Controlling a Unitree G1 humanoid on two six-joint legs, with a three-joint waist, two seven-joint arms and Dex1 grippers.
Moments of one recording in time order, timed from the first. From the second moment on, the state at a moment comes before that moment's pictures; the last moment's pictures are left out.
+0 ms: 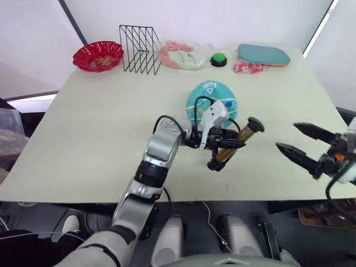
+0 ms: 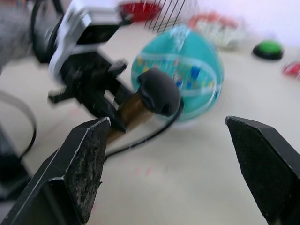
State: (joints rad) left arm -0.69 0.10 -0.17 0.07 -0.10 0.66 -1.17; right arm 0.11 -0.76 -0.54 -0.74 0.95 0.70 0.62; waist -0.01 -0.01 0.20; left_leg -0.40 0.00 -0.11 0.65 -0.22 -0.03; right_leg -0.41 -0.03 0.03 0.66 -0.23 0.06
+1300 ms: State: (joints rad) left arm -0.55 0.02 -0.17 0.34 -0.26 -0.10 -1.09; right arm -0.25 -0.51 -0.13 -0.65 0.93 0.79 0.23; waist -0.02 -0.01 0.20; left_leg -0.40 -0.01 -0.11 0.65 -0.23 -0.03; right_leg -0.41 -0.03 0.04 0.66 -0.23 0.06
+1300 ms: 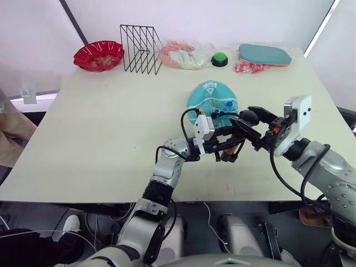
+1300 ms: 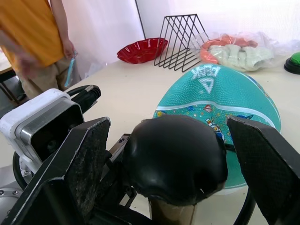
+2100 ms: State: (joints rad) left arm -0.51 0.18 -0.20 0.23 -0.32 0.15 -1.14; right arm -0.33 -0.57 -0.12 -0.62 0.92 0.81 0.30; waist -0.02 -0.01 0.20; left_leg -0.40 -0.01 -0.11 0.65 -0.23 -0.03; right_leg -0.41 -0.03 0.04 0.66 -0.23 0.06
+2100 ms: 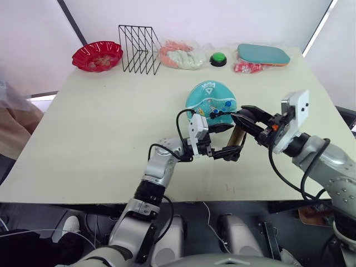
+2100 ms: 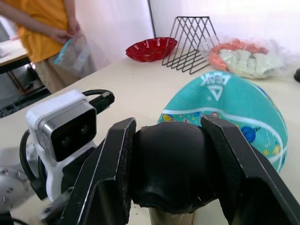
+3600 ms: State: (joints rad) left arm -0.57 0.21 -0.29 0.41 -0.18 0.12 -1.22; right arm -0.40 -0.64 -0.12 -0.63 1.07 0.85 0.38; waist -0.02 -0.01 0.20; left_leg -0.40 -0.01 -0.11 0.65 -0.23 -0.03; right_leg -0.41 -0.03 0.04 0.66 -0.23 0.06
